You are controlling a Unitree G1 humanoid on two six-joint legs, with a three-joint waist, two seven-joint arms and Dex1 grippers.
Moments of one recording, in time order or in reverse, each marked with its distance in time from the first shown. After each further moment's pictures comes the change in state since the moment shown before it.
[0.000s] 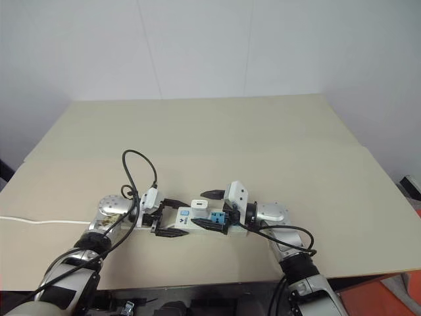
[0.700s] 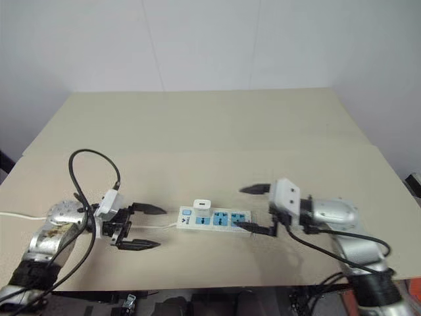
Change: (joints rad) left arm 0.372 0.309 0.098 -0.821 -0.247 0.530 0.017; right arm 0.230 -0.456 -0.236 -0.477 0.132 0.182 0.058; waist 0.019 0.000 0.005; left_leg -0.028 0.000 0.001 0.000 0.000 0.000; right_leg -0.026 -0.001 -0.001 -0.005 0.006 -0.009
